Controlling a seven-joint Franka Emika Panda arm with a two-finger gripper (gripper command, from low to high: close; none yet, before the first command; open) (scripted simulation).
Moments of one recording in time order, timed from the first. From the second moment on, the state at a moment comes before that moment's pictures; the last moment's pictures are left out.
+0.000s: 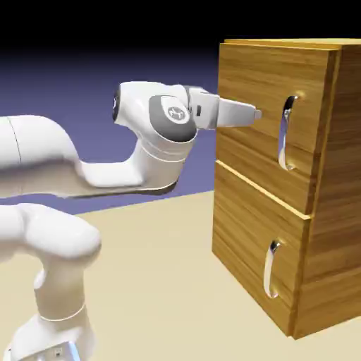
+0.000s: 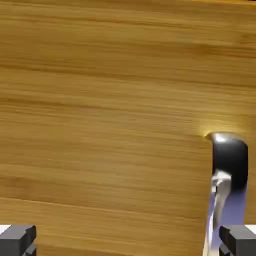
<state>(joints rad) 0.67 -1.13 -0.86 -2.55 -1.88 2.94 1.85</state>
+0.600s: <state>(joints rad) 1.03 -1.25 -1.14 -2.36 -2.44 2.85 2.17</state>
